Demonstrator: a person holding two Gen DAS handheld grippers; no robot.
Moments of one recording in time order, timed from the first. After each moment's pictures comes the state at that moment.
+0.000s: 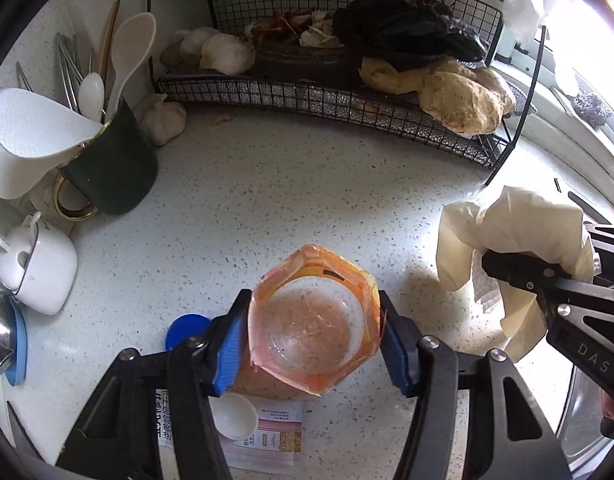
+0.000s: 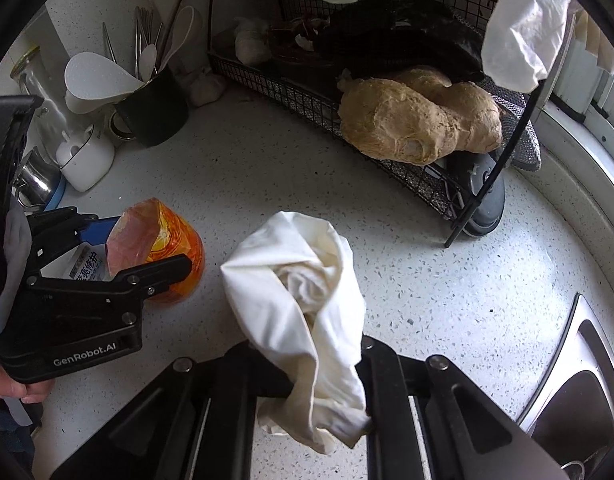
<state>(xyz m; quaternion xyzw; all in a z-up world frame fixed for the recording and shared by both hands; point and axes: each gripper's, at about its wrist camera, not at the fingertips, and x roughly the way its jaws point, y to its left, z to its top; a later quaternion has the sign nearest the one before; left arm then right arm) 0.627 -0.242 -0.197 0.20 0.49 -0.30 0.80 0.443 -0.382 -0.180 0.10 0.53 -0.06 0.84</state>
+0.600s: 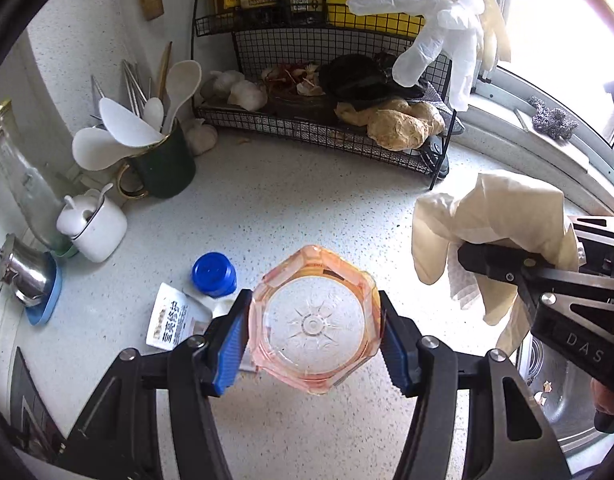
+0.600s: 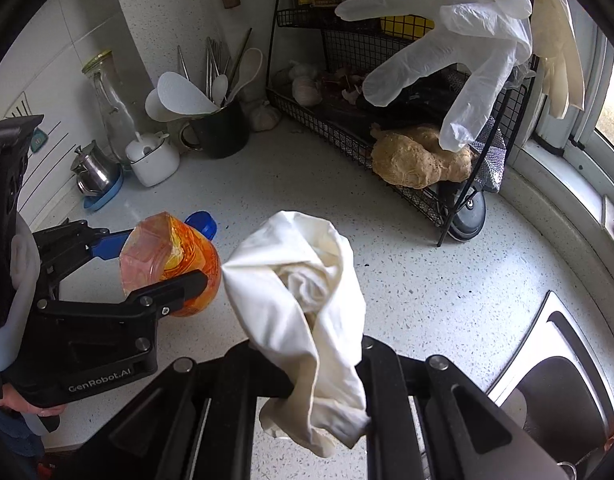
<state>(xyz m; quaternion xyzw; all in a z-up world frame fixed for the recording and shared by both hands) 0.528 -0.204 -0.129 0.17 0.45 -0.27 0.83 0.365 -0.361 -0.116 0.08 0.48 -0.01 0.87</state>
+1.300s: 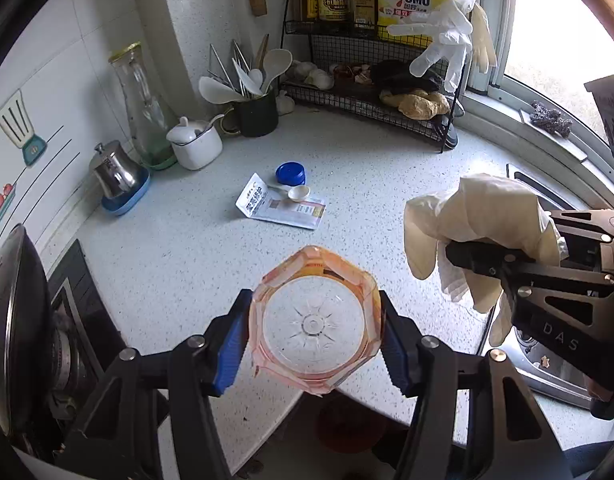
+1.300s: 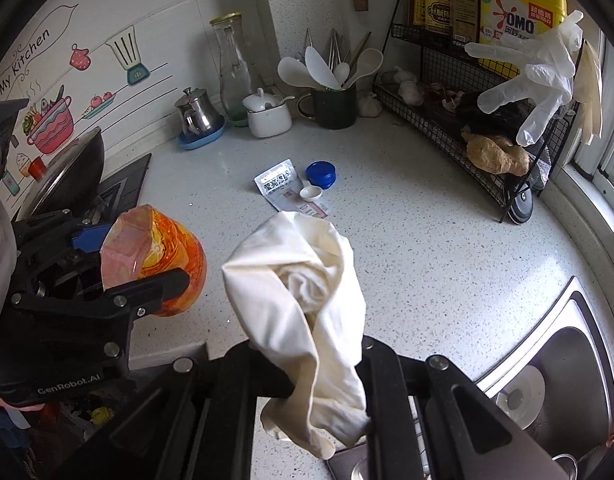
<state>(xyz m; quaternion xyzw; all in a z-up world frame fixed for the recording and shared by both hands) 0.394 -0.085 -0.087 0.14 0.45 -0.18 0.86 0.289 -0.254 -0.101 0.02 0.47 0.09 0.88</state>
